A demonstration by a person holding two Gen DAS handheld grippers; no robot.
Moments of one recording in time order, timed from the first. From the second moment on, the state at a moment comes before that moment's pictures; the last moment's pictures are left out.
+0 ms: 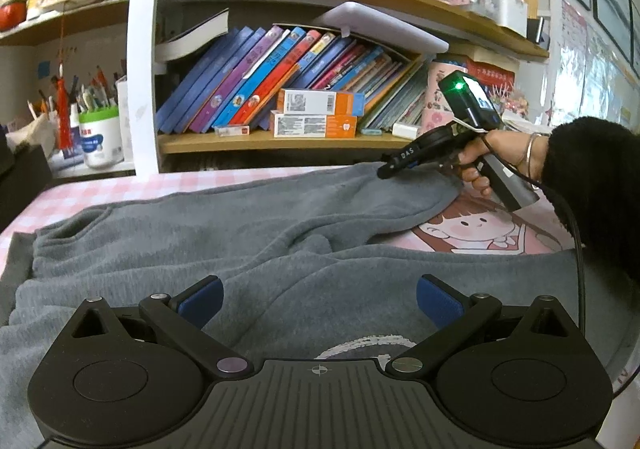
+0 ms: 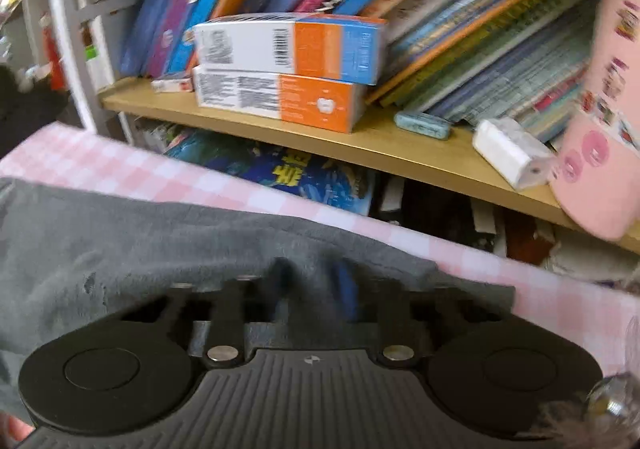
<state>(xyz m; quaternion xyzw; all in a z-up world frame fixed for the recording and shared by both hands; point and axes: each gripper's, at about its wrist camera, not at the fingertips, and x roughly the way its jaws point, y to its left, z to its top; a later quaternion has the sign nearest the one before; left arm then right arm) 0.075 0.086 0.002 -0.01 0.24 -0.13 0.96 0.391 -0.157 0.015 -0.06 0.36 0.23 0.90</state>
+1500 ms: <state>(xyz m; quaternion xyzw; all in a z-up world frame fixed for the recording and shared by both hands) 0.065 0.108 0.055 0.31 0.16 -0.10 0.93 -0.020 -0.204 0.031 -0.35 0.14 0.26 0.89</state>
